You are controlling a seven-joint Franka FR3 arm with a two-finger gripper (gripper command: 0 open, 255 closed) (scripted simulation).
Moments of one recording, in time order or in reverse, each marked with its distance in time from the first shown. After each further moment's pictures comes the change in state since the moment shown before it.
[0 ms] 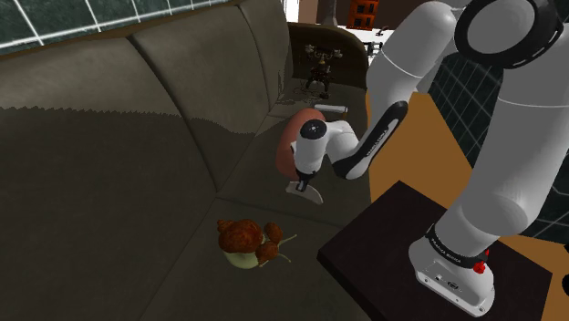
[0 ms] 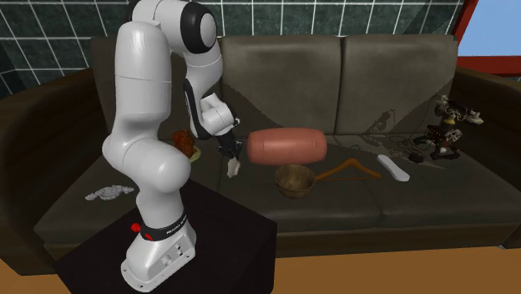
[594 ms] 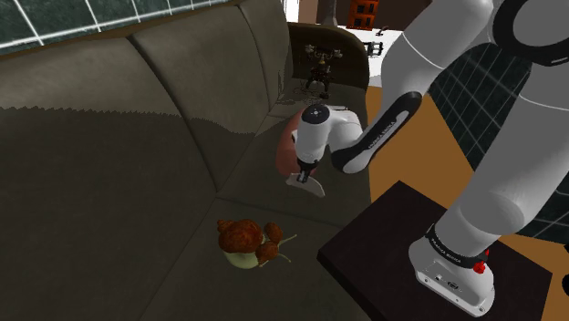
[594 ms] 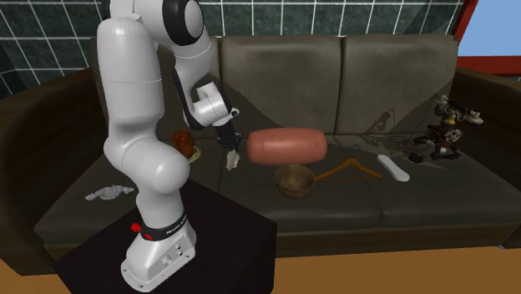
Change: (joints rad) arm -0.043 -0.140 0.073 -0.047 0.205 -0.056 -0.179
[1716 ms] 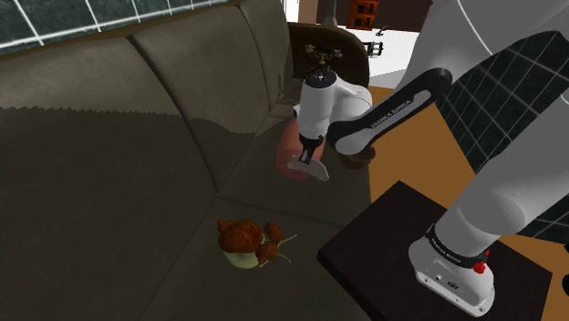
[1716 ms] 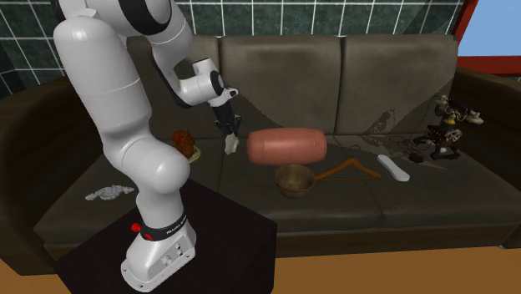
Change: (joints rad) arm 0.007 -0.246 0.044 -0.015 0.351 -0.163 -0.306
